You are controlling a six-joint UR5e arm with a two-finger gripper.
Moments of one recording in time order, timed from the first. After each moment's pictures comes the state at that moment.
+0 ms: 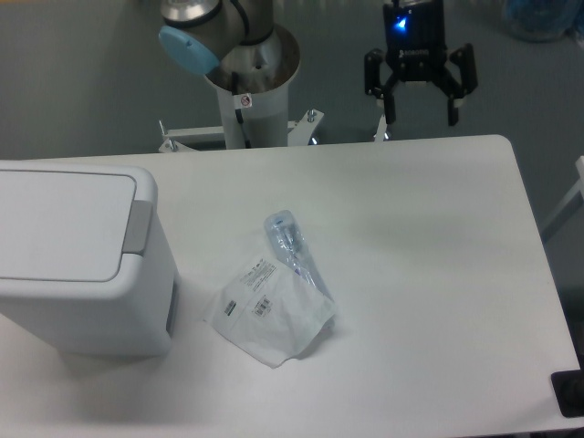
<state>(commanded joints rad) 2.92 -1.33 -1.98 -0.89 1.24 1.38</state>
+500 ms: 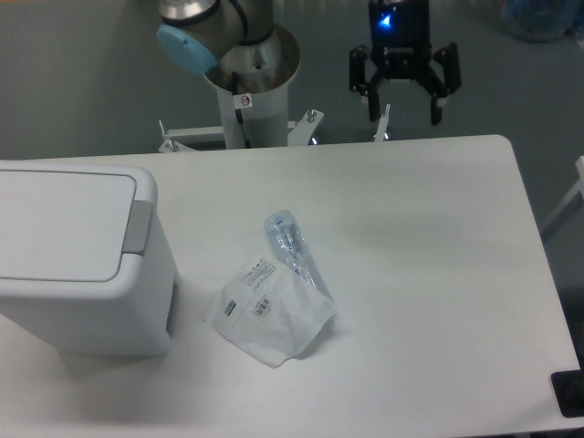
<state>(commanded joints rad) 2.91 -1.31 -1.97 -0.93 1.19 1.22</state>
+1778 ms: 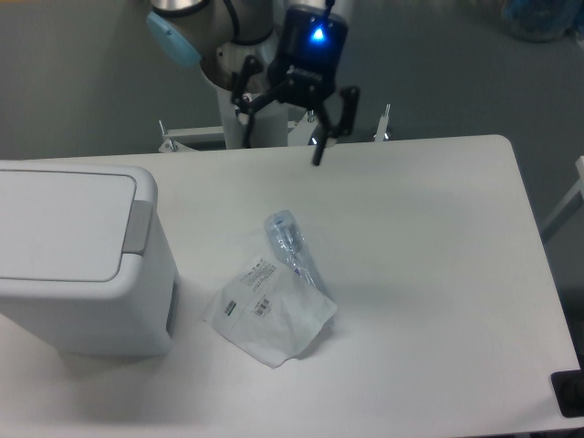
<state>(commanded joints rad) 2.59 -1.46 -1.88 -0.83 0.80 0.49</state>
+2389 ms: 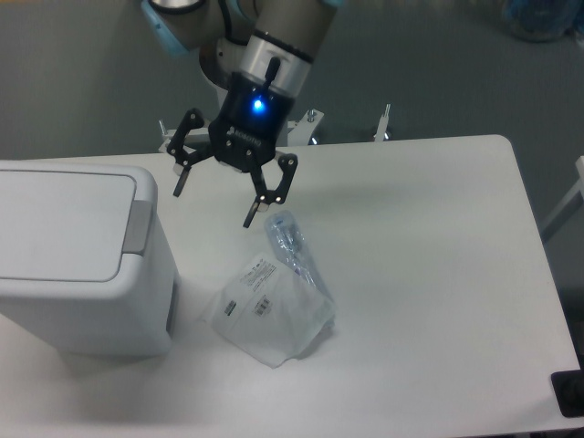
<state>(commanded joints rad) 2.47 -1.58 -1.83 -0.81 0.83 0.49</state>
